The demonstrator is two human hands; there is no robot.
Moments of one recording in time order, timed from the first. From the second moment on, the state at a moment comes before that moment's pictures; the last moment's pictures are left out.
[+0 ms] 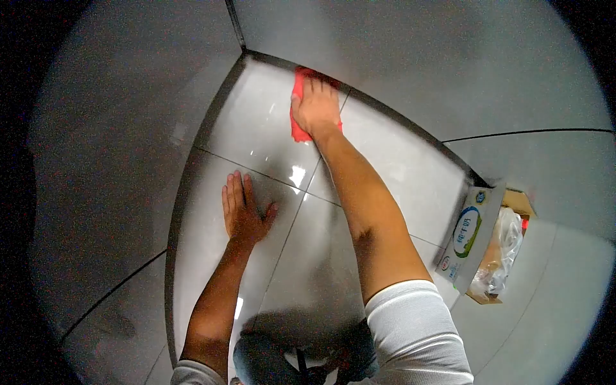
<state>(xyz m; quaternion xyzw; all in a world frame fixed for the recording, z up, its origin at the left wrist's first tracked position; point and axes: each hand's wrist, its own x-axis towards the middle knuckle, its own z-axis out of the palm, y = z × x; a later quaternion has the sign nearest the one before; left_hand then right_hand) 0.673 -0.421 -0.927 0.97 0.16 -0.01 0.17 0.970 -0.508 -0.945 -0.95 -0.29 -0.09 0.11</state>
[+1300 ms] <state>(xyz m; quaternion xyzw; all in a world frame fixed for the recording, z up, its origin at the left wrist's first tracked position) 0.643 -0.396 -0.935 0.95 0.30 0.02 0.09 0.920 -0.521 -0.952 -0.92 -0.38 -0.05 0.09</state>
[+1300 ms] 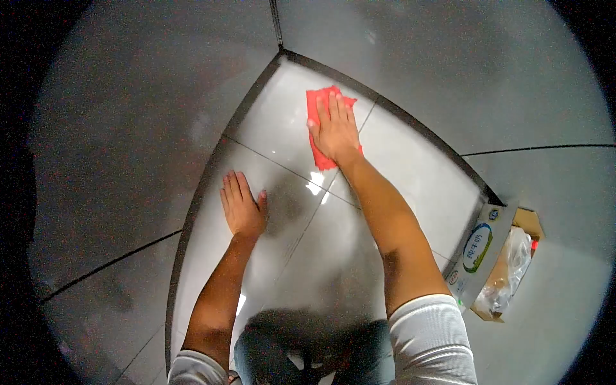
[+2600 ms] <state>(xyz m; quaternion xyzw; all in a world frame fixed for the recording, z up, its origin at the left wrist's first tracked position) 0.640 -0.391 -0.953 0.95 0.30 0.02 0.10 1.000 -0.343 -0.964 -0.93 -0.33 -0.03 0.15</state>
